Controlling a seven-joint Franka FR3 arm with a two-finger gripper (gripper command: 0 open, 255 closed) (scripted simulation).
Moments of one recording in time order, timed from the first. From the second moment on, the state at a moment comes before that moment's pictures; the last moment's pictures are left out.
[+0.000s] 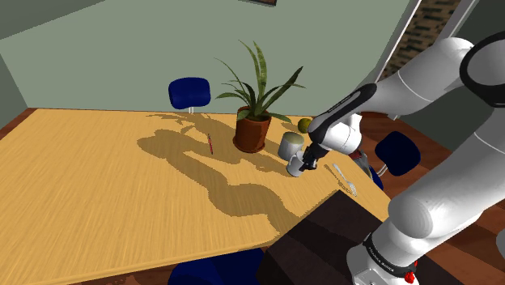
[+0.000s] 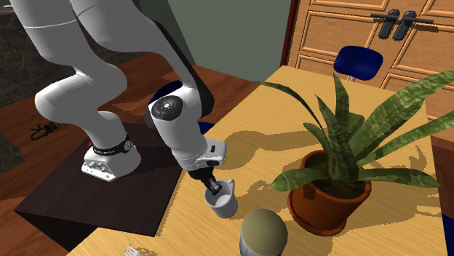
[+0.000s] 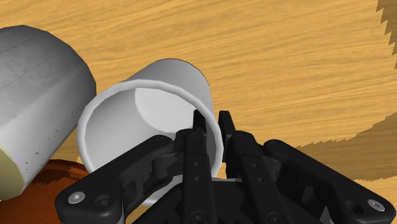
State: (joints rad) arm -0.35 -0.03 0.11 -2.77 0.63 2.90 -1.66
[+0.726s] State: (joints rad) arm -0.35 -0.05 0.11 -2.78 0.61 2.88 -1.64
